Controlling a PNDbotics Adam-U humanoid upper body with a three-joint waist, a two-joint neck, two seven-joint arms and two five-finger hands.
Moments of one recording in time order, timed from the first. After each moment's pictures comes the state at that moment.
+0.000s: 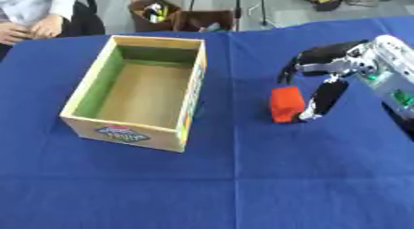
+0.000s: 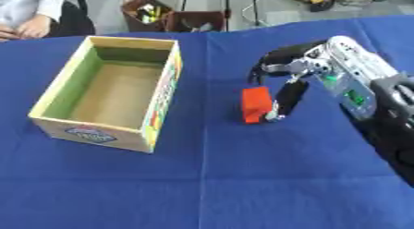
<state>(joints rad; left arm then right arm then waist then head) -0.13 0.12 0.24 -1.98 0.10 -0.40 0.13 -1.00 -0.66 0.44 -1.31 0.78 -0.10 0.85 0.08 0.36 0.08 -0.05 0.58</state>
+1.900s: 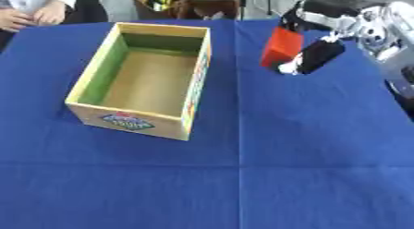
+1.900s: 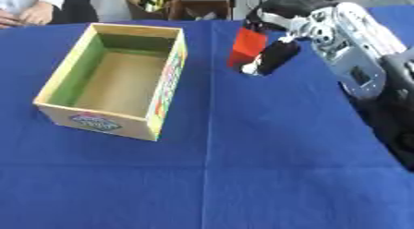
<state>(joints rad) -0.13 0.11 0.23 -1.98 0.10 -0.39 0.13 -1.07 -0.60 0.40 -1.45 0.73 0.10 0.60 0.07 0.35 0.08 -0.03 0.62</state>
